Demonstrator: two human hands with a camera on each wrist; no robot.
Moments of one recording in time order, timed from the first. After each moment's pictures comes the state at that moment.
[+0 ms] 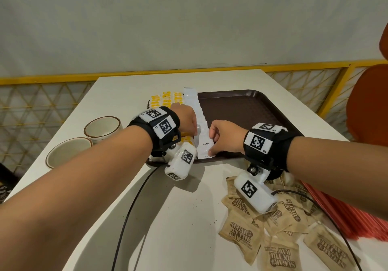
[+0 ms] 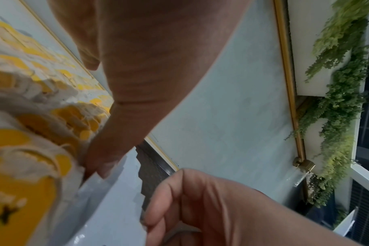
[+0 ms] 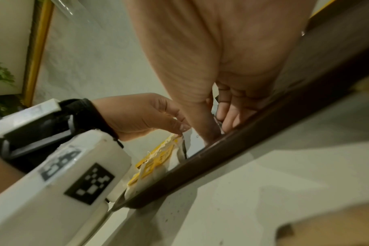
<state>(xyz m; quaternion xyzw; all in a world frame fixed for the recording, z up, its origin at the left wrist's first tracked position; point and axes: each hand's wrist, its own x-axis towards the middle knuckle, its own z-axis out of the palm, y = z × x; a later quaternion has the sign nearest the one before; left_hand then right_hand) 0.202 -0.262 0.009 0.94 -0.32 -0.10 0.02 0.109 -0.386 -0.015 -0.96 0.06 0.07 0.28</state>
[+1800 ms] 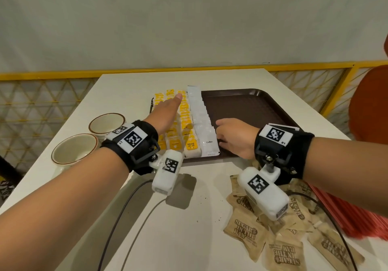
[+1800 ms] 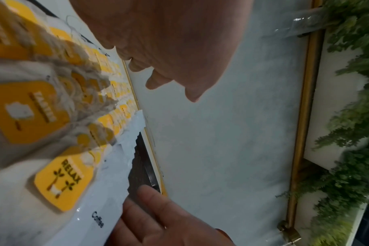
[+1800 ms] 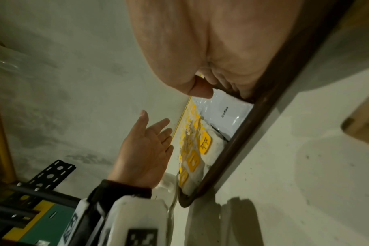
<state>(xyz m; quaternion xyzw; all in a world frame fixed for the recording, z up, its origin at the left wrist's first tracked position) 0.187 -0.215 0.003 0.85 -0.10 -0.14 0.50 0.107 -0.383 -0.019 -0.81 0.16 0.12 0.55</state>
